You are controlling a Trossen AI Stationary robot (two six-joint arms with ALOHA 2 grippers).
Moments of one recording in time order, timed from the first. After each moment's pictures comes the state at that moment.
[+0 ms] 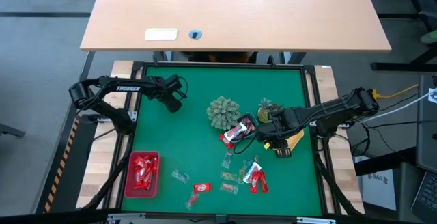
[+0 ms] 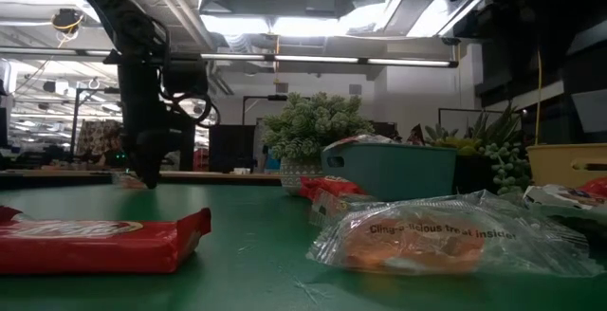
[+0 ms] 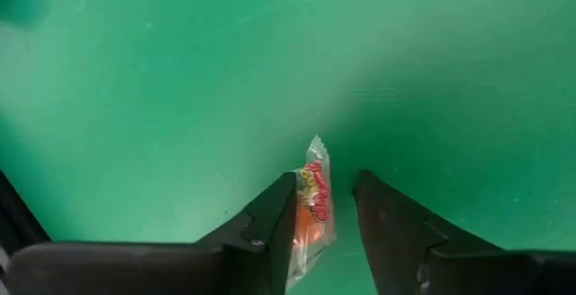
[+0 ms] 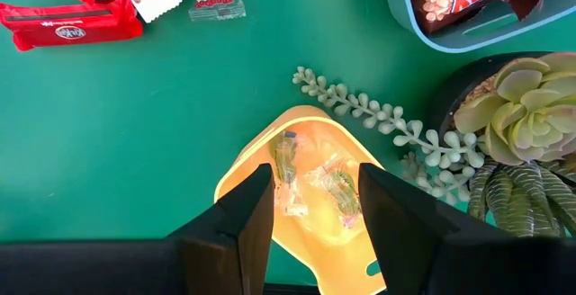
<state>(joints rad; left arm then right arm) 0.60 1.44 0.63 -0.57 -0.30 -0.23 0.27 1.51 1.28 -1.33 -0.02 0.13</state>
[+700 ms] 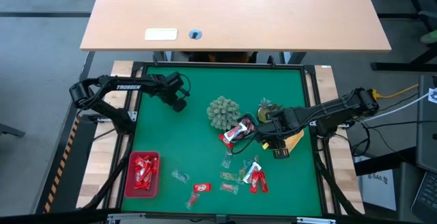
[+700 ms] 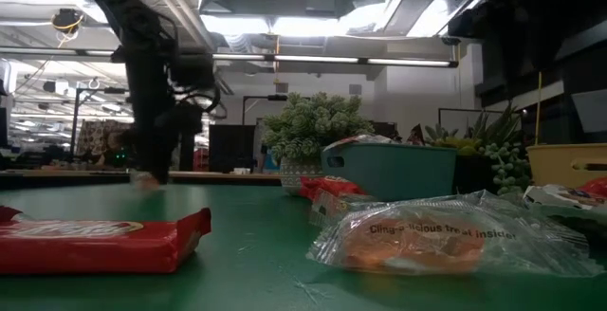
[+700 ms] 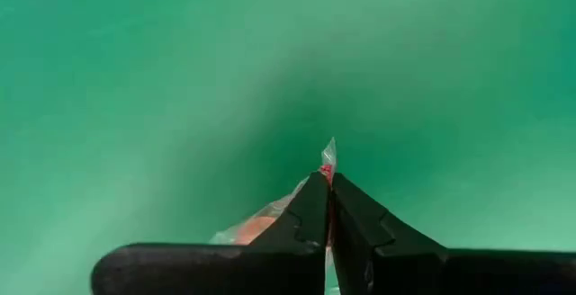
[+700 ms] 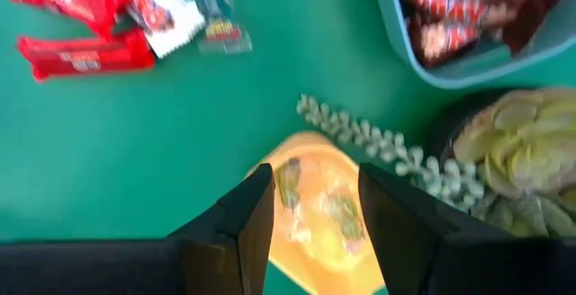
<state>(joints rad) 0.60 1.44 0.69 -0.57 -0.05 -0.36 0.27 1.51 1.28 -1.27 -0.02 0.13</state>
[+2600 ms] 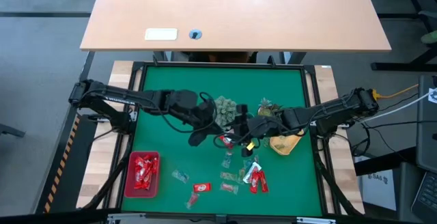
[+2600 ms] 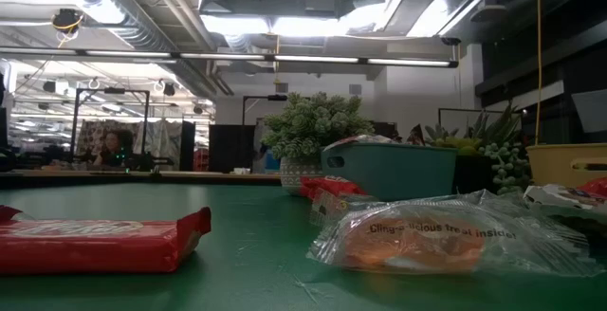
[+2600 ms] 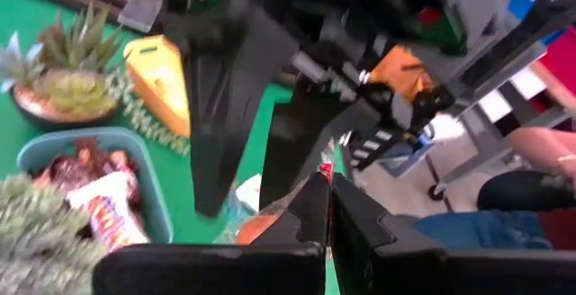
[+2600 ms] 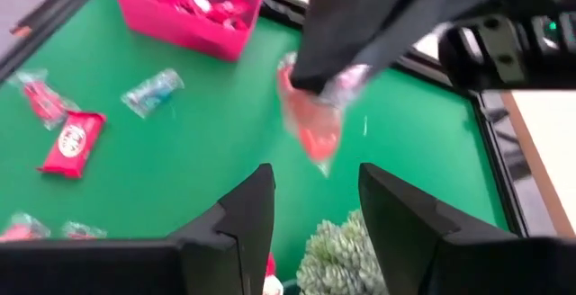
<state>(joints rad) -0.07 1.44 1.21 -0.16 0.22 -0.47 0.27 1.51 1.28 -0.34 0.27 -0.22</state>
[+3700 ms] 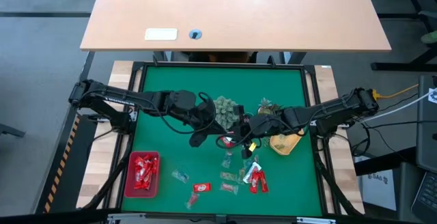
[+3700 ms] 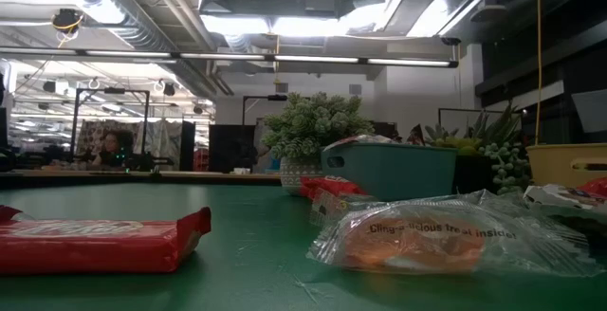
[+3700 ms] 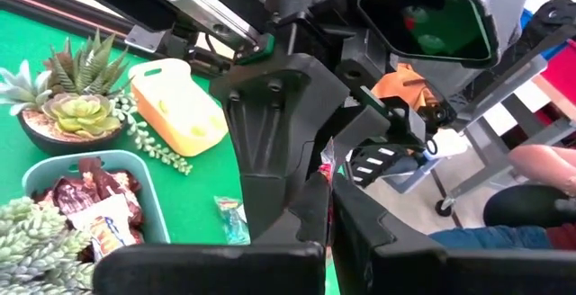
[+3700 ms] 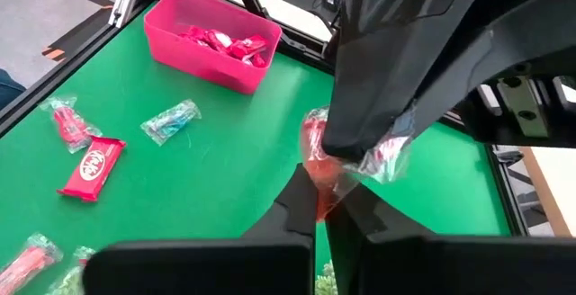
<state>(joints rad) -0.09 1.44 1.21 -0.11 0.17 -0.47 0.27 1.51 1.28 -0.26 0.18 -0.27</state>
